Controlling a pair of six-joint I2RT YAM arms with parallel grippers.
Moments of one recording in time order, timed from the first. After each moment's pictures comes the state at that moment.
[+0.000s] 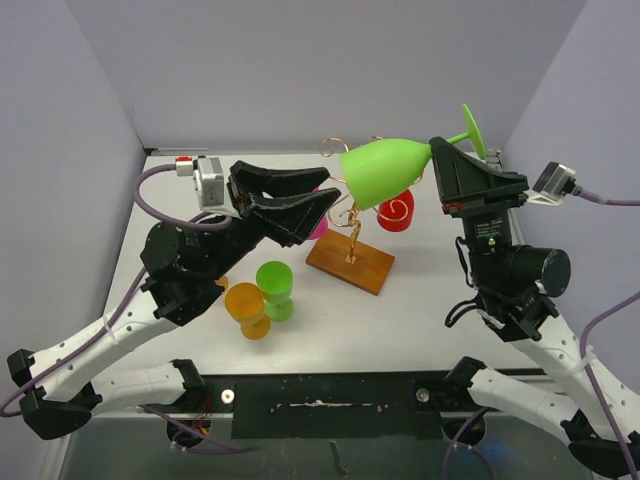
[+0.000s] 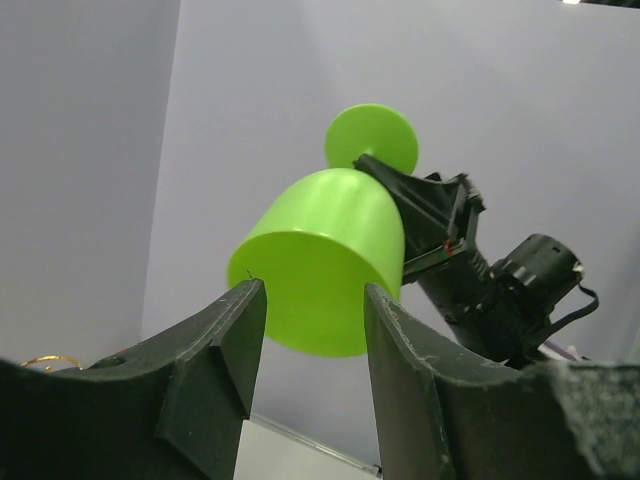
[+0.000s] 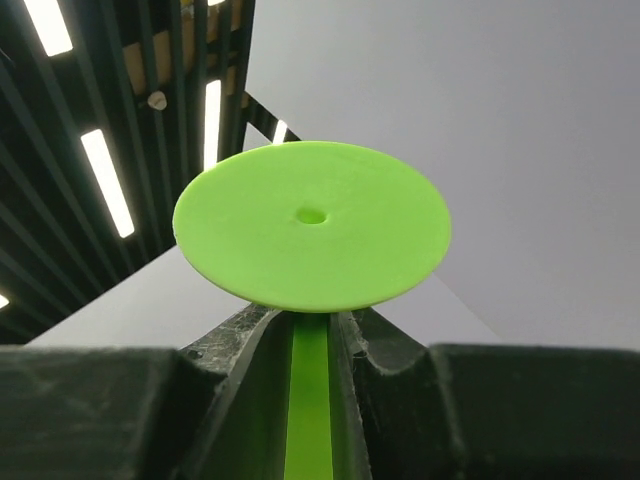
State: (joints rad) left arm -0.99 1.06 1.21 0.51 0.08 -0.36; right arm 0.77 0.84 1.07 0.55 0.33 0.83
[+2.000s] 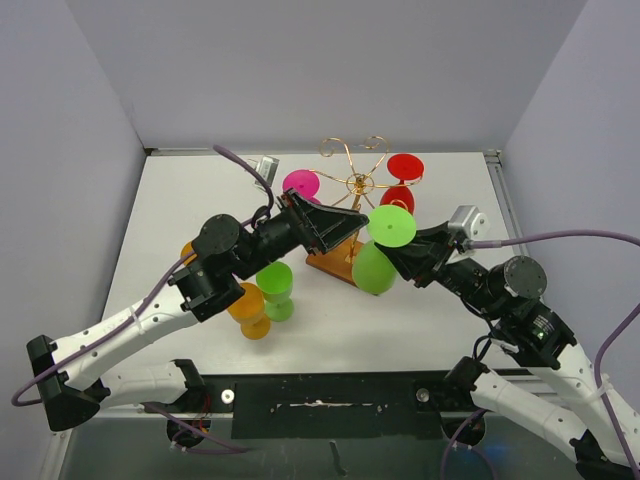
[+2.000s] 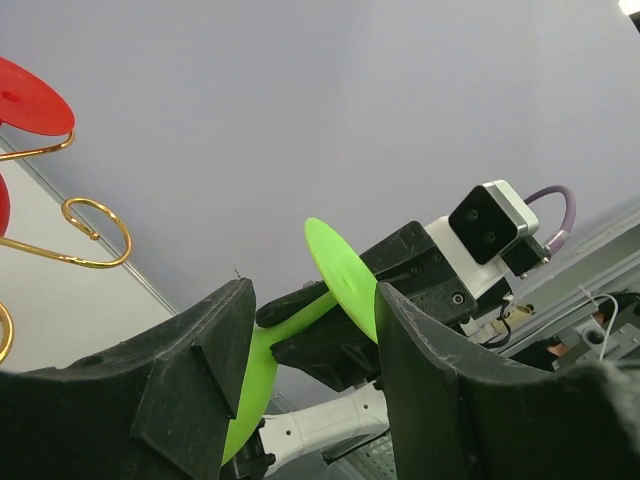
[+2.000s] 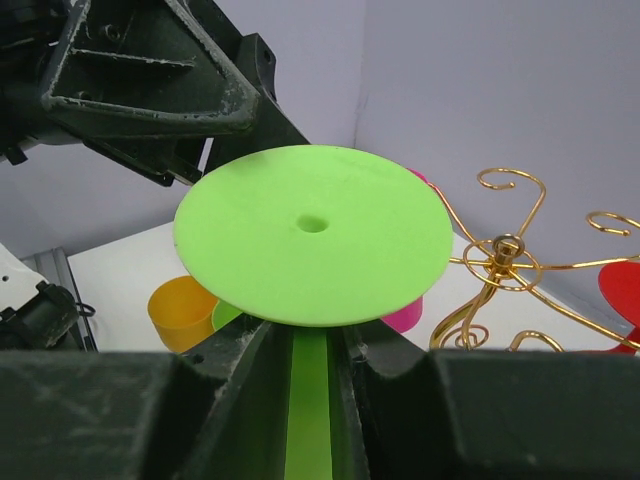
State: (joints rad) left arm -0.99 1.12 1.13 0.29 0.07 -0.94; right arm 0.77 0.64 0.97 -0.16 -0.18 0.02
